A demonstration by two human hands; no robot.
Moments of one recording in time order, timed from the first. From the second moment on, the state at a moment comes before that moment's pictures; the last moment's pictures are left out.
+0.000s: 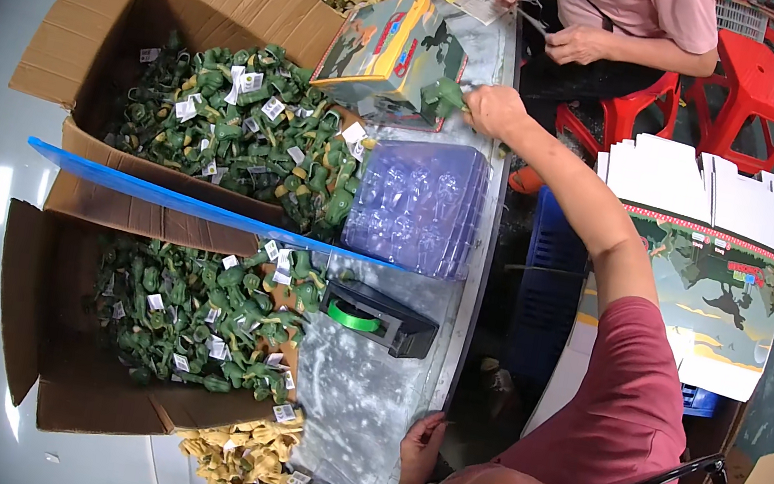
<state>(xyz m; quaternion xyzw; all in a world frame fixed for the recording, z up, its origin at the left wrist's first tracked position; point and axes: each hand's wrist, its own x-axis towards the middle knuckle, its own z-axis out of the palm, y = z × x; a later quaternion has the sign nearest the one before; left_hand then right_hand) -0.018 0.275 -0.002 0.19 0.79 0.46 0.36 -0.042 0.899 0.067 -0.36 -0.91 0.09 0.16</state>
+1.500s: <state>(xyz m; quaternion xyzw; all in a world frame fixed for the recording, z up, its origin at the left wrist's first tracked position) 0.092 0.104 0.024 0.21 0.80 0.51 0.23 0.115 0.416 0.100 -0.13 -0.40 0.91 0.03</state>
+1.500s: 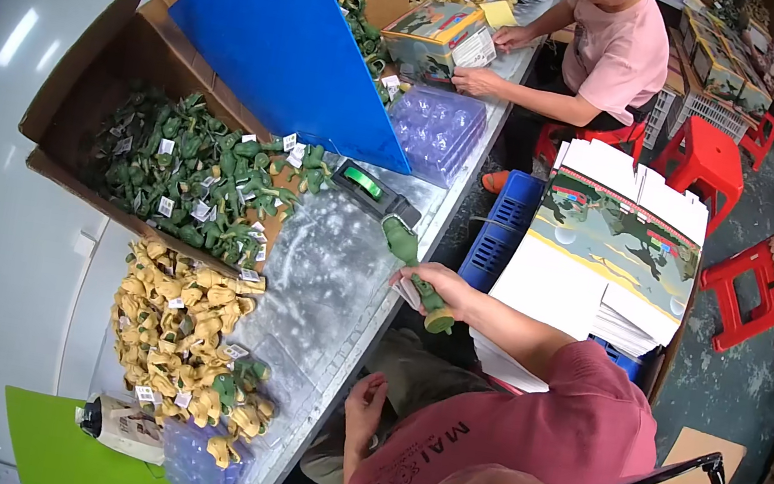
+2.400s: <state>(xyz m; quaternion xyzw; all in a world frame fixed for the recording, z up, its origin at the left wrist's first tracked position) 0.080 0.104 0.000 0.17 0.76 0.54 0.33 0.119 0.420 0.069 -0.20 -0.39 0.90 0.07</state>
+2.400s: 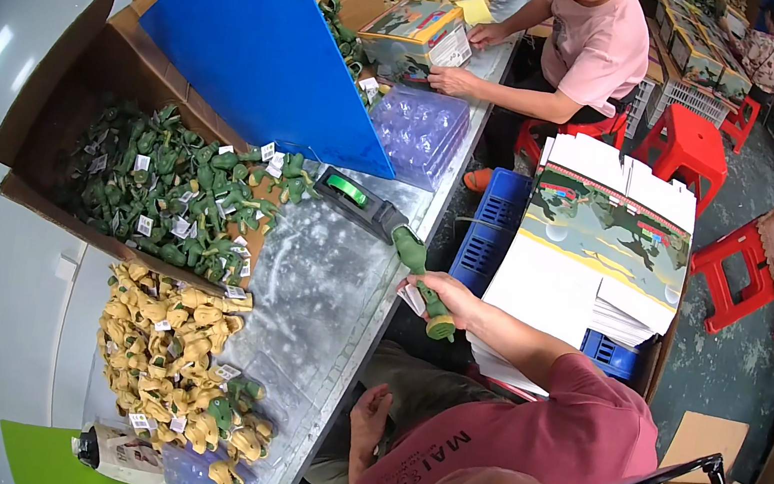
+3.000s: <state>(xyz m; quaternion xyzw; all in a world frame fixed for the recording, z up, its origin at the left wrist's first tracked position) 0.083 0.082 -0.001 0.14 0.78 0.51 0.34 0.104 0.392 0.054 -0.19 -0.36 0.91 0.03</state>
